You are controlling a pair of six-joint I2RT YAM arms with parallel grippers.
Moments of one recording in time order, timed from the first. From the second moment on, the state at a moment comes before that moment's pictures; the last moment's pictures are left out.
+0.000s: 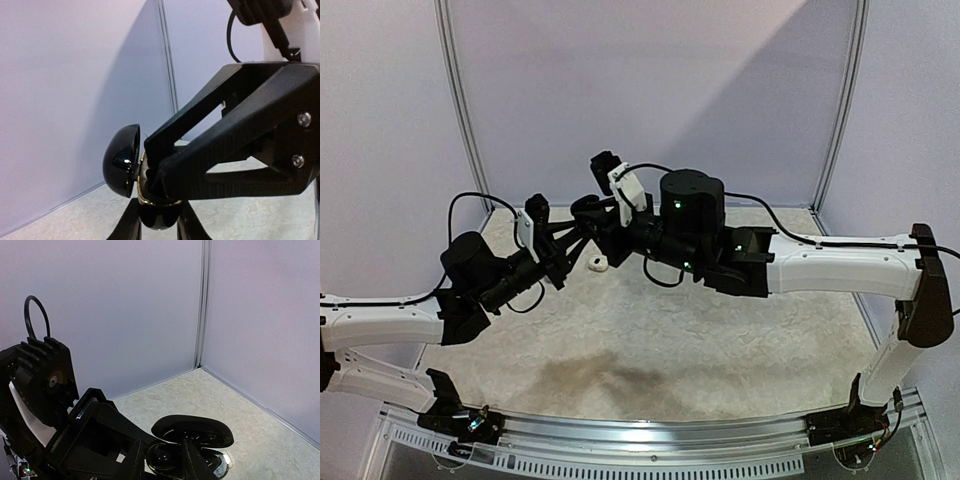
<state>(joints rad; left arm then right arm) -0.84 1.11 0.52 0.76 0.03 0.11 1.17 1.74 1.46 0.22 0.18 0.04</state>
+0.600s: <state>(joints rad) -0.83 1.11 0.52 0.73 0.02 0.05 1.17 1.77 1.52 0.14 0.21 0.02</state>
